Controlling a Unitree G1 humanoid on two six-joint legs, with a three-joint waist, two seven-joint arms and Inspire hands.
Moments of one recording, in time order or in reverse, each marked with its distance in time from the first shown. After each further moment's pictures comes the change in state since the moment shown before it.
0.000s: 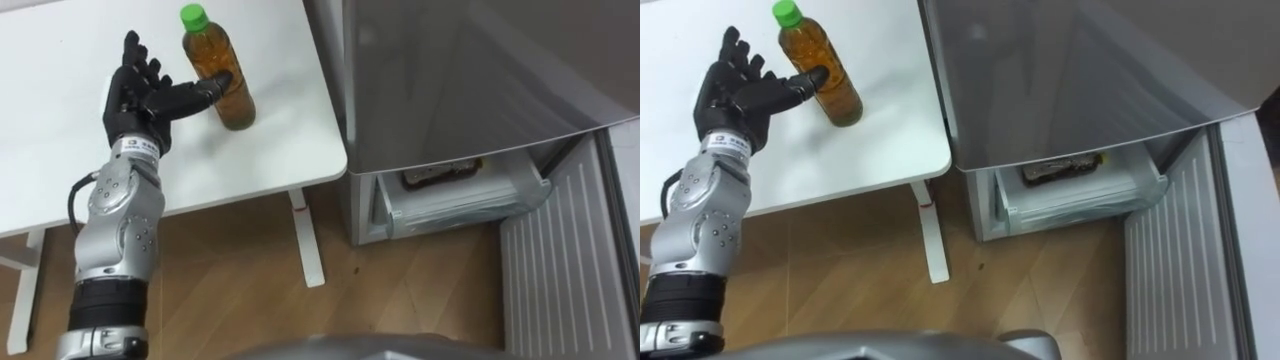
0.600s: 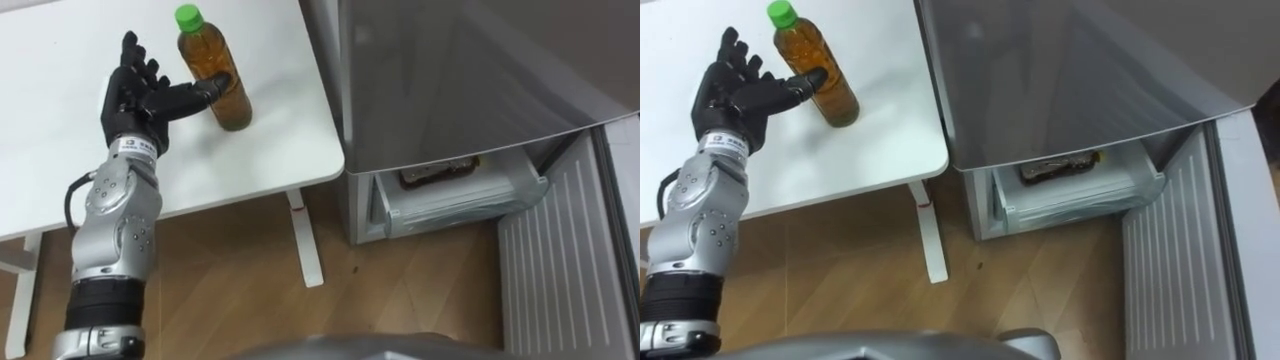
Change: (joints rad) left arm -0.024 0.014 0.000 0.054 -0.001 0.000 0.001; right arm 0.005 0.000 -0.008 -0.001 -0.001 -0.004 -0.007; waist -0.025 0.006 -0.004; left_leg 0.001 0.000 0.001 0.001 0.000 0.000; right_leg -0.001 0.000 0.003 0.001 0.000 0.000
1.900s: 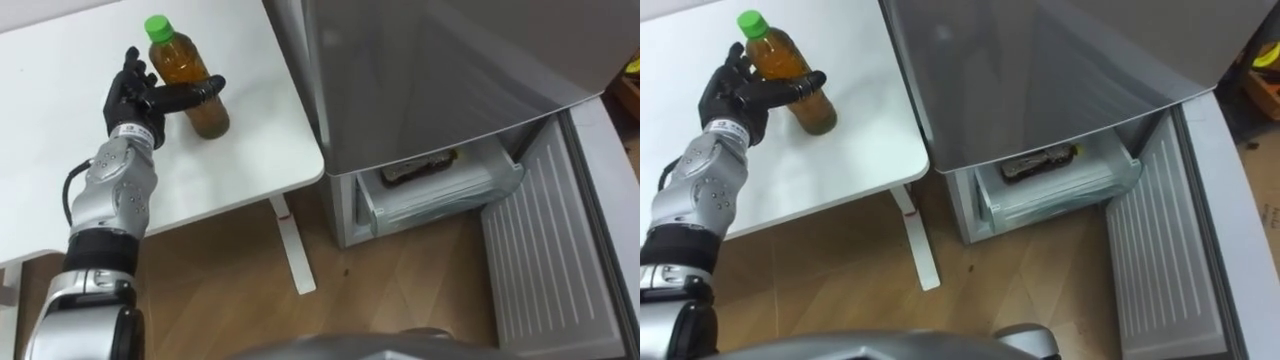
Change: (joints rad) left arm -0.194 0.081 -0.013 0.330 -0.044 -0.001 -0.015; right arm -0.003 -0.007 -0.039 0.040 0.033 -0.002 -0.041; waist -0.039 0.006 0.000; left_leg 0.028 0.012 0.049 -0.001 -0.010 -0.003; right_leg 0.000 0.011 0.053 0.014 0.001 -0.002
